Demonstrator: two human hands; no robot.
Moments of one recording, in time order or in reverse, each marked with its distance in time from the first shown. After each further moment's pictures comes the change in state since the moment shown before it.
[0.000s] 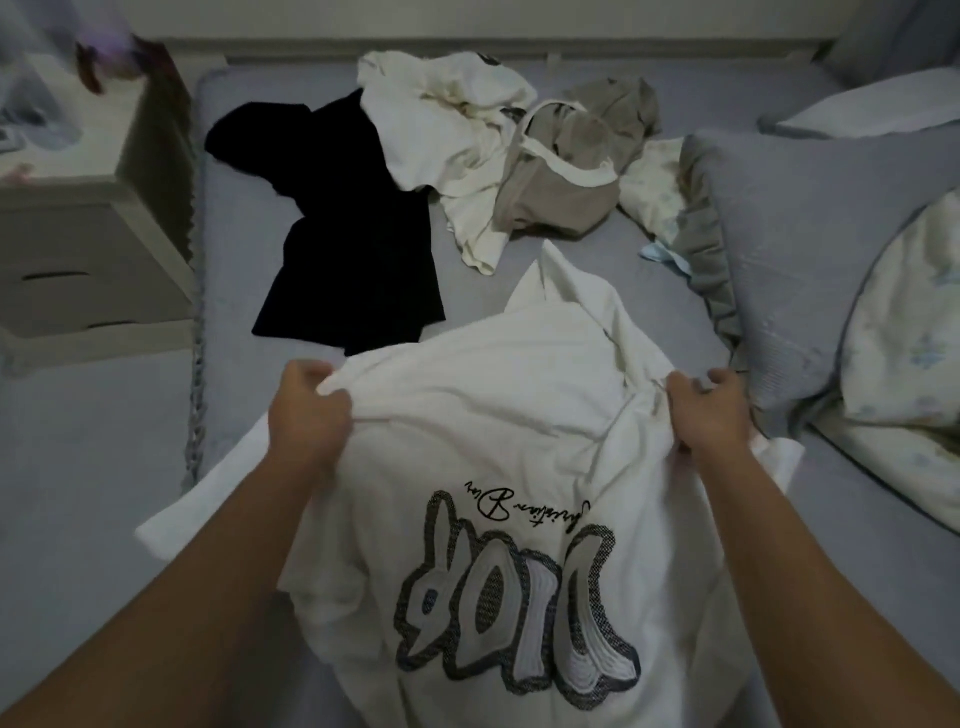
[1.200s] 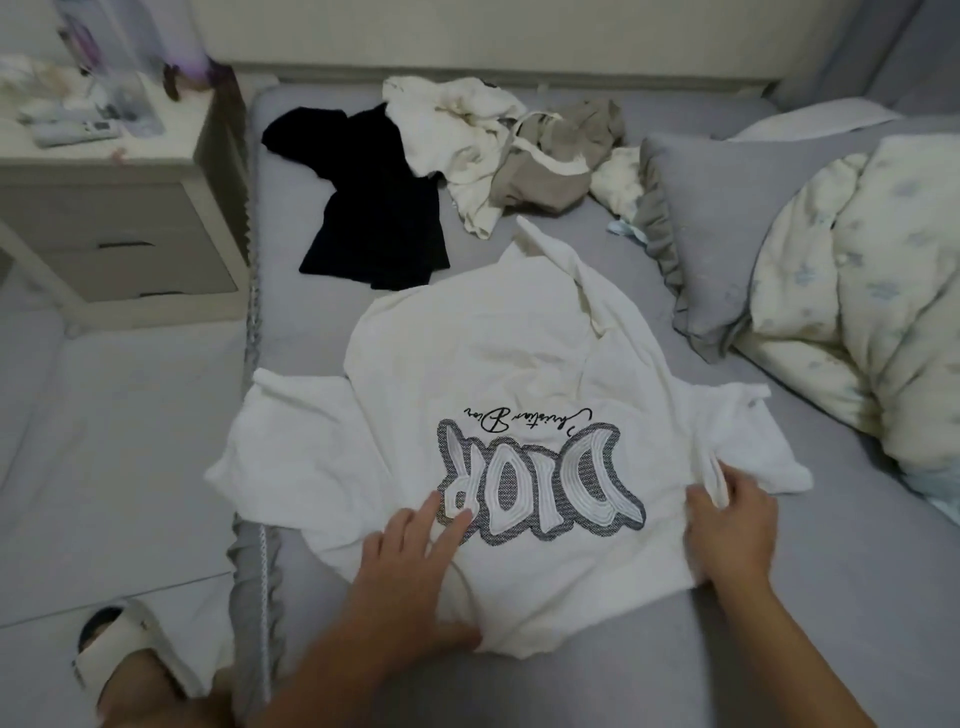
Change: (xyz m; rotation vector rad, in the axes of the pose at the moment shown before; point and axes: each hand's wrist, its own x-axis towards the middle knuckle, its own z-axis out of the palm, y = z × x) left_hand -0.298 -0.112 -0.039 1.035 -0.561 0.687; right_hand -0.147 0.189 -0.118 -0.107 0.121 -0.194
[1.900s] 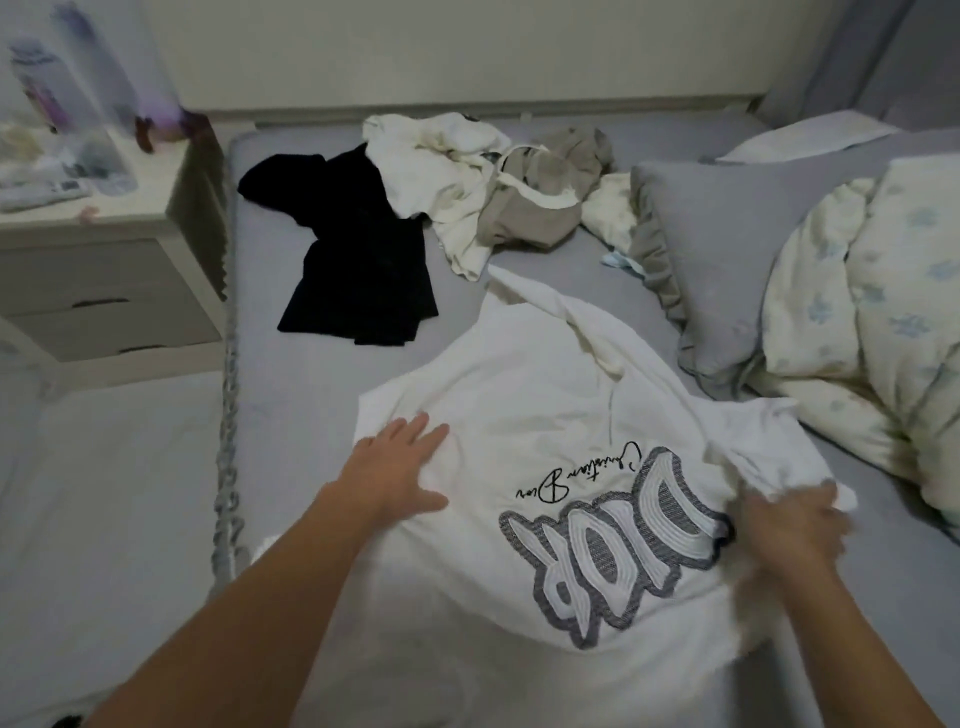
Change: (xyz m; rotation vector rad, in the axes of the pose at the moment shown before) left_hand 0.176 -0.081 -0.075 0.072 -0.096 -0.034; right_hand 0.062 -0.053 -0.007 -0.198 0.016 0.412
